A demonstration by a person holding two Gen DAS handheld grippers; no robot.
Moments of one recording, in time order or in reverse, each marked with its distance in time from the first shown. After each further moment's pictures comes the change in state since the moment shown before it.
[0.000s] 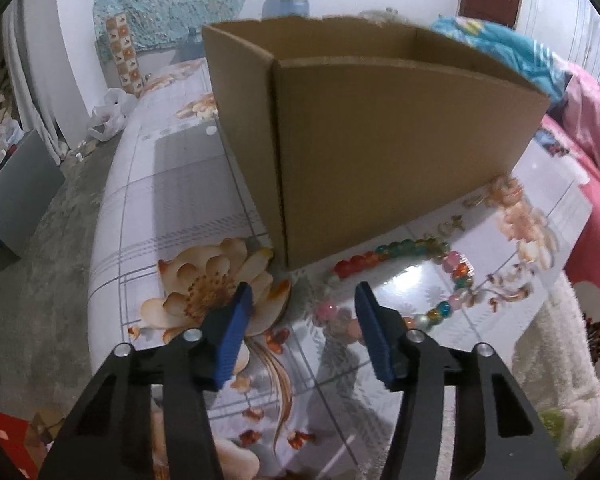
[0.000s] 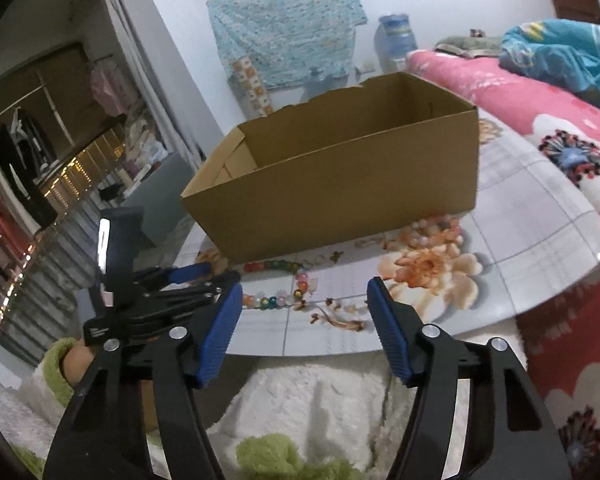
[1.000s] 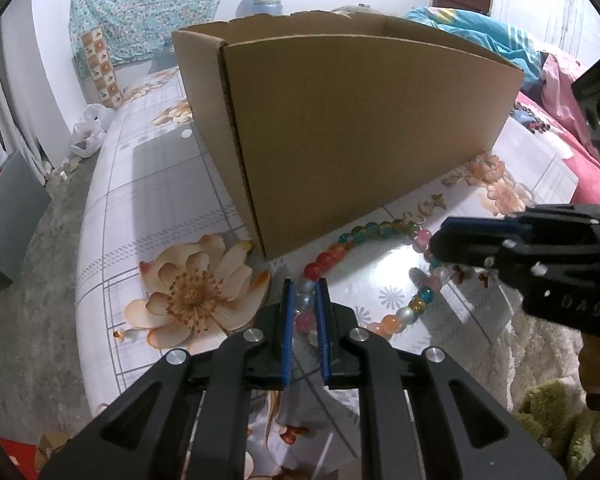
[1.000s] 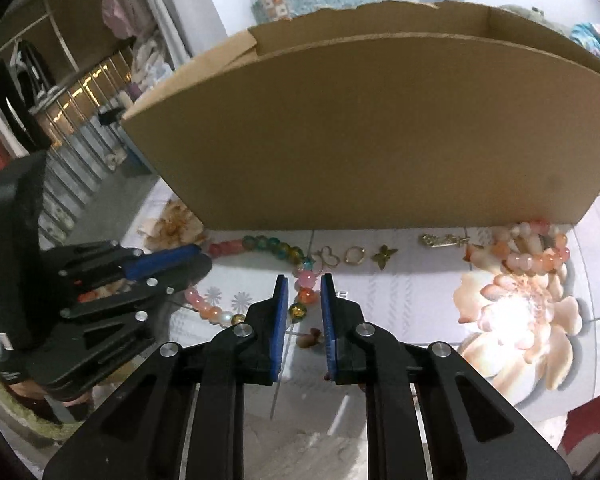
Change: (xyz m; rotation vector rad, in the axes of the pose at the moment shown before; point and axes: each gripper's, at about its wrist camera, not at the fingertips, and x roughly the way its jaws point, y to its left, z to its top) left arm -0.002 -0.006 -0.012 0.074 -0.024 -0.051; right arm 0.104 0.018 0.011 -0.148 0.254 0.010
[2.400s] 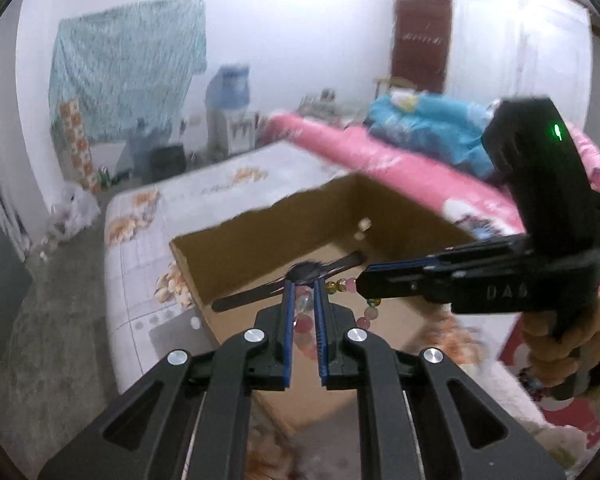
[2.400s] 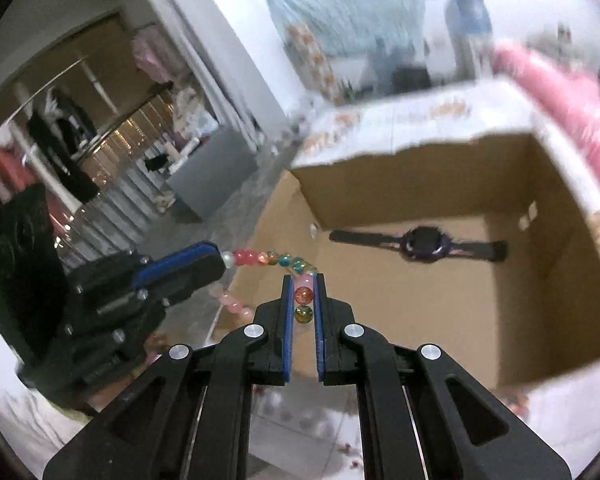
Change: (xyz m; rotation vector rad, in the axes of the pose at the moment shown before) left arm -0.066 0.026 0.138 0.071 -0.224 -0.100; right arm -0.027 -0.024 0.146 0.095 -0.031 0.224
